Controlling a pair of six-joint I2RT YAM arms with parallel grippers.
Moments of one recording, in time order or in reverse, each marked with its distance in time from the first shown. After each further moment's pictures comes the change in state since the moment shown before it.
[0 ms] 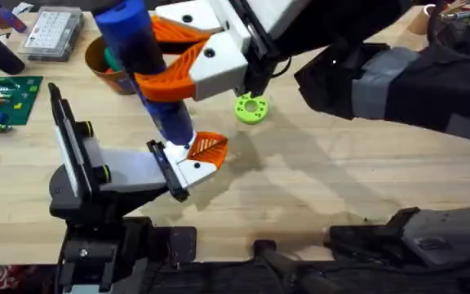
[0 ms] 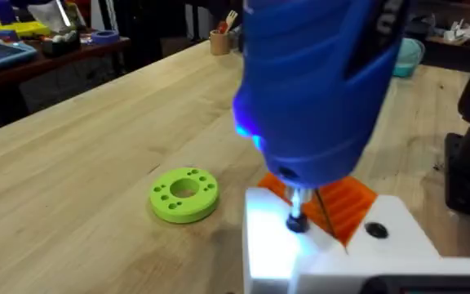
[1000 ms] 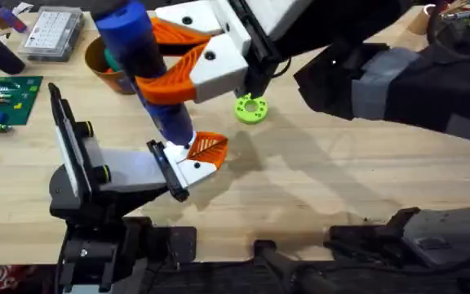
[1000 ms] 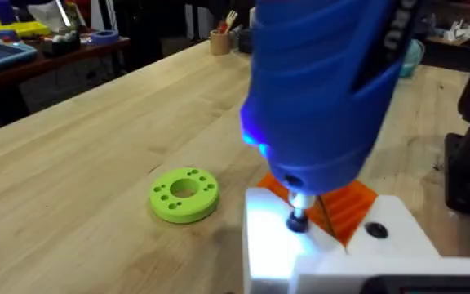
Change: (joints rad) left arm 0.000 0.000 0.000 0.000 0.000 0.000; right arm 0.002 0.000 0.000 0.000 -0.009 -0.019
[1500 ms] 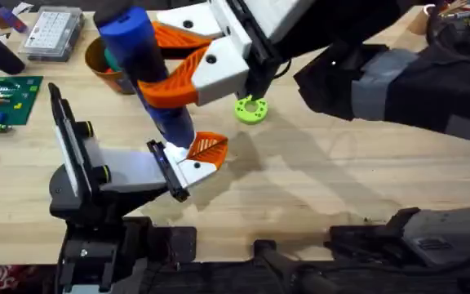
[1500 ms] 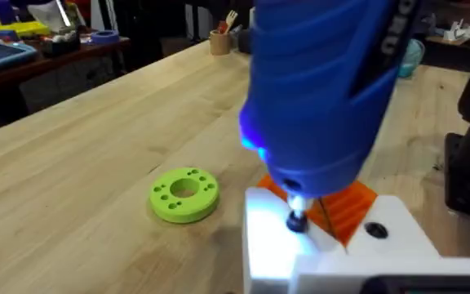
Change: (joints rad) left arm 0.000 0.000 0.000 0.000 0.000 0.000; right arm 0.000 0.000 -0.005 0.000 -0.014 -0.004
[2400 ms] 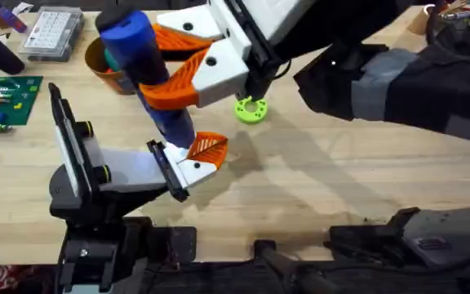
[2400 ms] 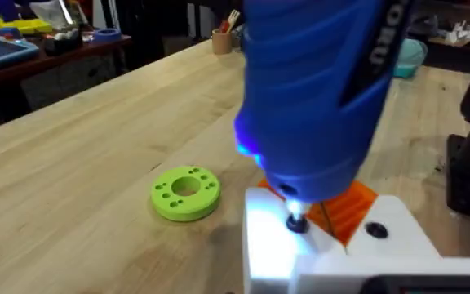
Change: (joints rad) left arm 0.000 0.000 0.000 0.000 0.000 0.000; right arm 0.000 0.000 0.000 -0.019 -0.008 -0.022
